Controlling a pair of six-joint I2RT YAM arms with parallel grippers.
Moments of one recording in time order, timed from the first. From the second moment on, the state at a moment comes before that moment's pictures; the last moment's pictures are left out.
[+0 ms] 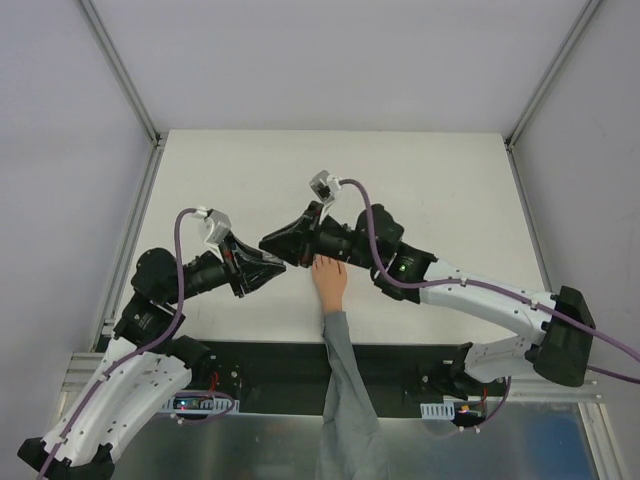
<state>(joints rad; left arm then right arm) -0.47 0.46 0.63 -0.13 0.64 -0.42 1.13 1.34 1.12 0.24 -0.10 0.49</state>
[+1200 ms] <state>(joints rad) -0.46 0.45 0.77 -0.23 0.70 -0.24 1.25 1.29 1.37 -0.20 0.10 0.50</state>
